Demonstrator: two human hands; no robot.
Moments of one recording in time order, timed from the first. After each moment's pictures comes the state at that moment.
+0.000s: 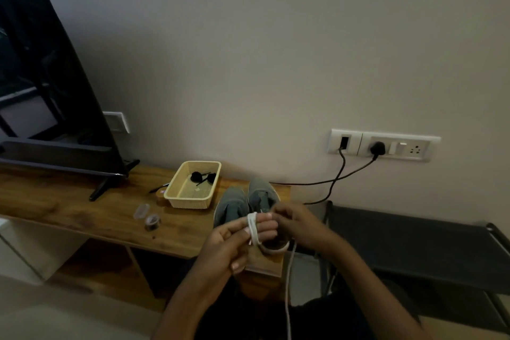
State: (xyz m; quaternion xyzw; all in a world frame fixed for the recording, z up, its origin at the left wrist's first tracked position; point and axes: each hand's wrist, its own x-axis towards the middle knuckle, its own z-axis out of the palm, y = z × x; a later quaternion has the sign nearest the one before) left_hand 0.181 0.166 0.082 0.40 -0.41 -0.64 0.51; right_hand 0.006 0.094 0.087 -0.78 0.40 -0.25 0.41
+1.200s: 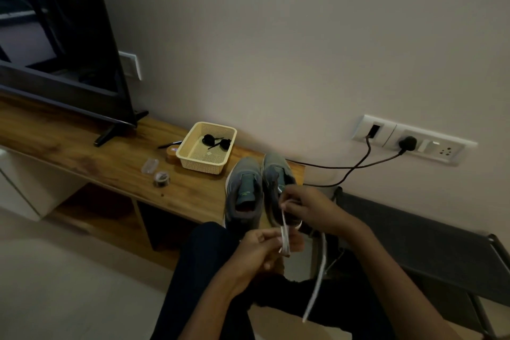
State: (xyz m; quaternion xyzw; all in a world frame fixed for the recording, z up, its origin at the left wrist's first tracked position) left_hand 0.180 0.150 -0.001 0.46 -0.38 -0.68 0.43; right_hand 0.043 0.077 0.078 -0.84 0.44 -0.10 0.30
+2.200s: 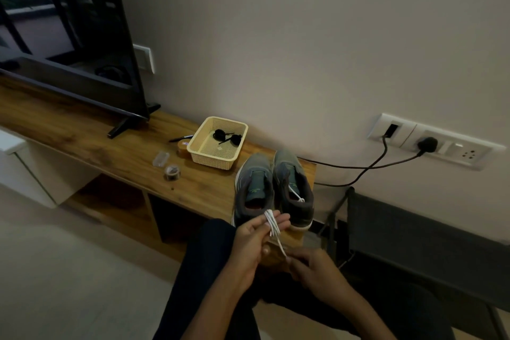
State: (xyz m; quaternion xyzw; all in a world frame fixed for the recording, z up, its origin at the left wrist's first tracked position) left_hand 0.187 0.144 -0.005 0.43 -0.24 -0.66 0.57; right_hand 0.042 0.141 0.008 -0.76 0.50 -0.11 0.39
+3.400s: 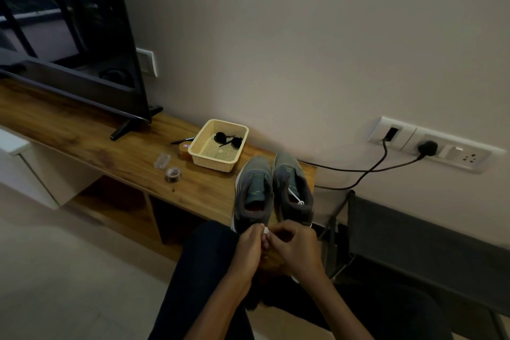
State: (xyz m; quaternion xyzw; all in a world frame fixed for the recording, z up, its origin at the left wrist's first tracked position) left_hand 0.184 0.148 -0.010 0.59 -0.27 -0.58 0.49; right_hand 0.080 0.124 -0.005 -0.72 0.50 -0.36 0.31
